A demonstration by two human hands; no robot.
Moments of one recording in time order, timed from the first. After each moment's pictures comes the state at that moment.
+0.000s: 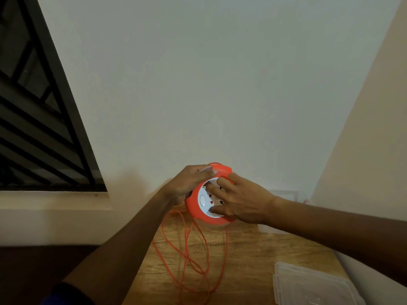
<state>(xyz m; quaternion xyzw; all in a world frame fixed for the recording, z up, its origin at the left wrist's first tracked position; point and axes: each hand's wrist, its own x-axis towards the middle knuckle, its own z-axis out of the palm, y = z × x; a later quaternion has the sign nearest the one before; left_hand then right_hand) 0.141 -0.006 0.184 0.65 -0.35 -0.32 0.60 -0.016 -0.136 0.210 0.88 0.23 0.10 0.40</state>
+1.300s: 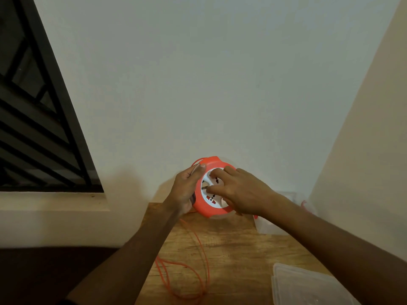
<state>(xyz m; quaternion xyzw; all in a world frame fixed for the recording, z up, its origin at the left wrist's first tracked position) 0.127 -0.013 0.162 0.54 -0.21 -0.28 0.76 -0.006 -0.145 0.218 0.96 0.14 0.16 0.20</state>
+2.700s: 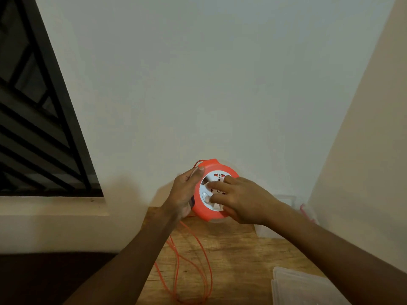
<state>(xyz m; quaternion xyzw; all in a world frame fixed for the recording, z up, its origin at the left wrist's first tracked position) 0.126 -0.009 0.168 0.53 -0.22 -0.28 0.77 -0.016 -0.143 0.213 0.96 0.16 0.16 0.17</state>
